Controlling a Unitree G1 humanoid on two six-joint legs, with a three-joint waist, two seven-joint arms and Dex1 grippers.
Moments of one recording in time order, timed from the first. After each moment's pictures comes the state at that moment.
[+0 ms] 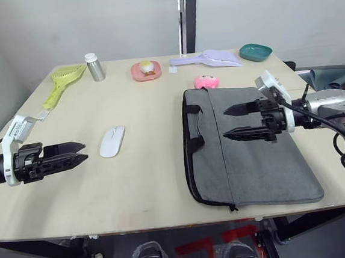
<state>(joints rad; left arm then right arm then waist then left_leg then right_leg) -0.08 1.20 0.46 0.12 -0.81 0.89 -1.44 -0.45 -0.96 -0.18 -0.30 0.72 0.93 1.10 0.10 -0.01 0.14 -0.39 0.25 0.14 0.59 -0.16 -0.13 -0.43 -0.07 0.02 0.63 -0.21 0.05</state>
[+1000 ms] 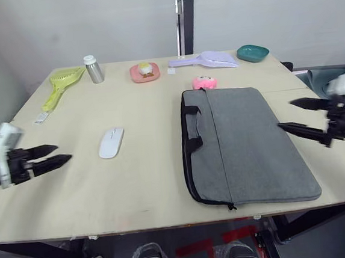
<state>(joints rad) -0.22 0.99 0.38 0.25 -0.50 0.66 -1.11 -0.23 -0.94 -0.41 -0.45 0.65 0.77 0.95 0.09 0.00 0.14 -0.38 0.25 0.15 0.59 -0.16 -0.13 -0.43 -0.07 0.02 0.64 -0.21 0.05</state>
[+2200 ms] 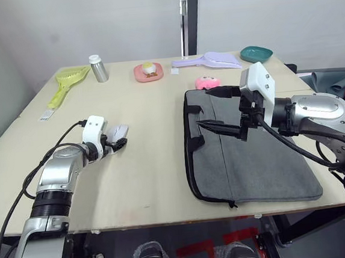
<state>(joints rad) -0.51 0.59 0.10 0.29 -0.24 0.69 -0.52 -0.59 -0.76 -0.06 -0.65 0.76 0.91 0.67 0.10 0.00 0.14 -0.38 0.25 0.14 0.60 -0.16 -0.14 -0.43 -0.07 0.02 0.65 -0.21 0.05</state>
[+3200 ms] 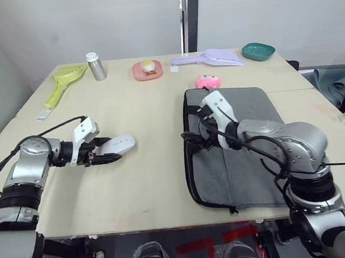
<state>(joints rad) -0.59 0.84 -0.02 0.59 -0.22 0.10 -1.42 -0.63 -0.28 0.06 -0.48 0.66 1.46 0.05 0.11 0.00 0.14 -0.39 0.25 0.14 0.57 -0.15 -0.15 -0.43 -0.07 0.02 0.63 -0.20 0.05</state>
